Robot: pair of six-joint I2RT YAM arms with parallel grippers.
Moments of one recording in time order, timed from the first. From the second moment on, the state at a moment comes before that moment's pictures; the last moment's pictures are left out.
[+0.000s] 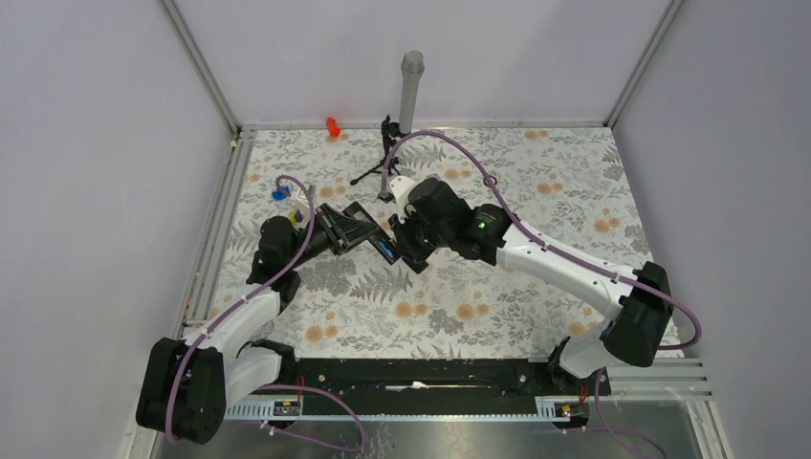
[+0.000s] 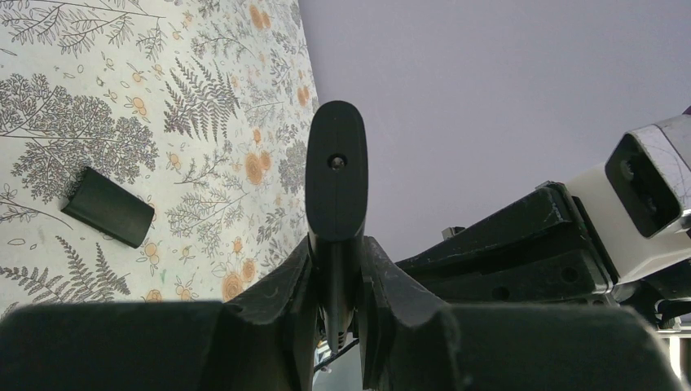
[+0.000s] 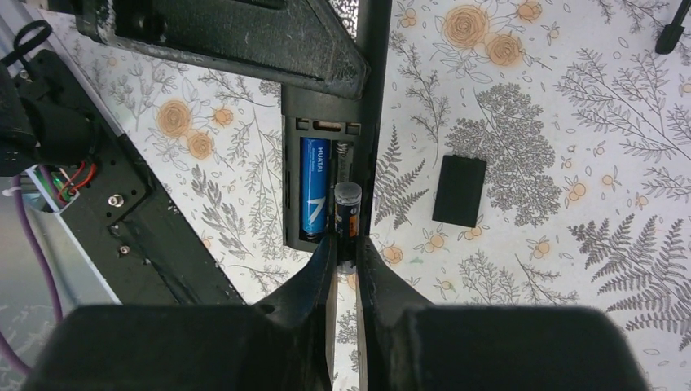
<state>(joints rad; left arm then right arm) -0.25 1.04 0.40 0.58 0.68 -1.23 0.96 1.51 1.36 -0.58 -0.08 0.14</state>
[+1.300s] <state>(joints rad) -0.24 1.06 0.47 0.57 0.72 -1.26 0.98 1.32 1.29 -0.33 0.02 0.27</state>
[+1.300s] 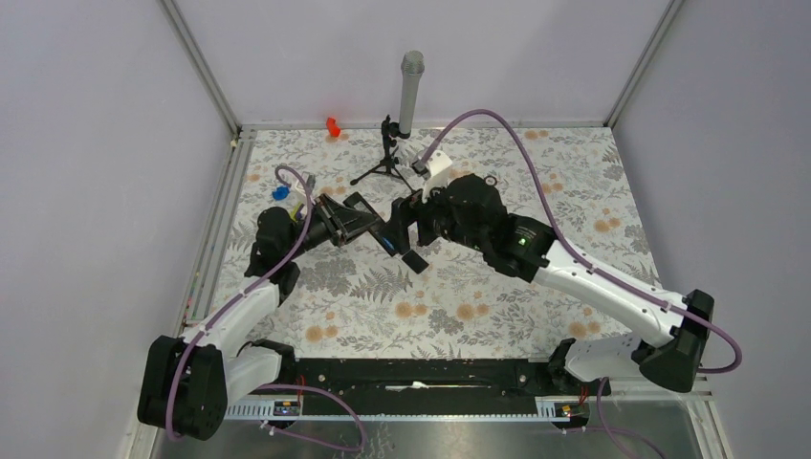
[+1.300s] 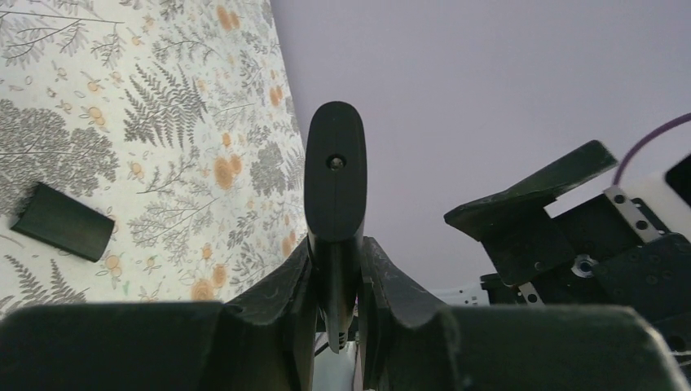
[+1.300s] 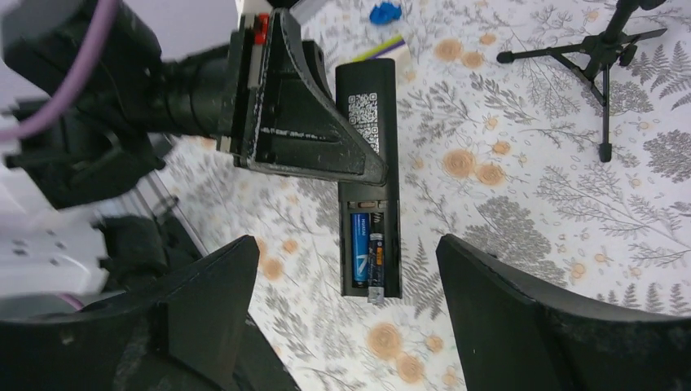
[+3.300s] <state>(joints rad) -0.09 1.13 0.48 0.93 0.77 -1.97 0.83 1.33 0.94 0.54 -0.21 1.04</state>
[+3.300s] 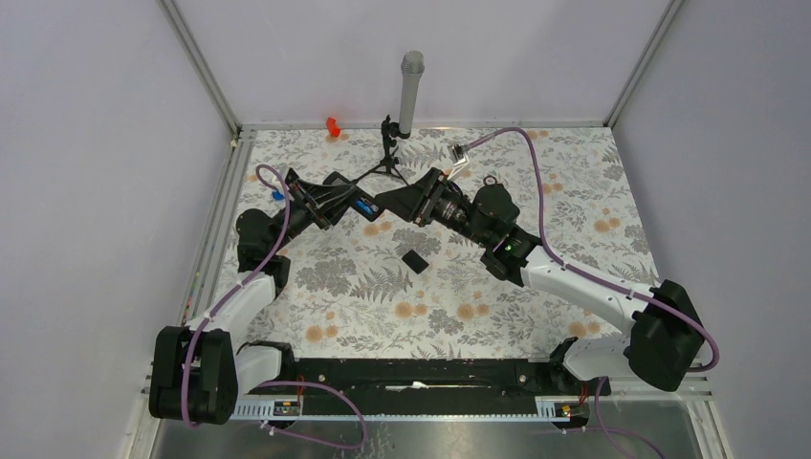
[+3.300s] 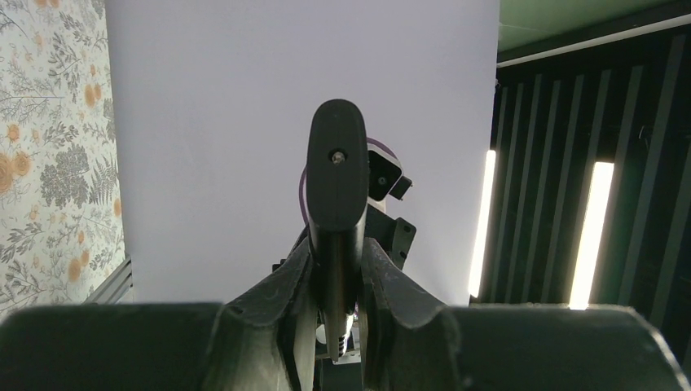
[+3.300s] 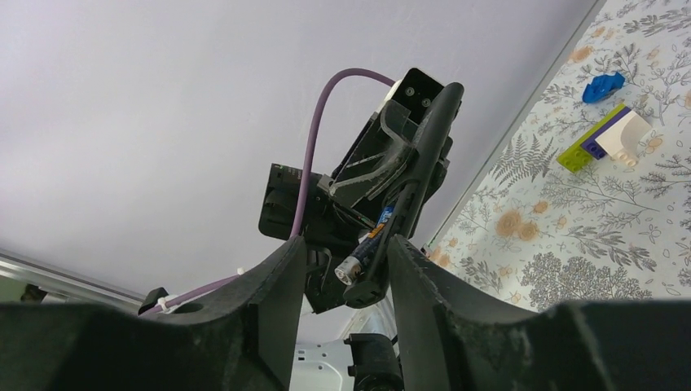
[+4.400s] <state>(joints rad) -0.09 1.09 0.48 0.88 0.76 -1.94 0.83 1.36 0.94 0.51 -0.25 1.04</state>
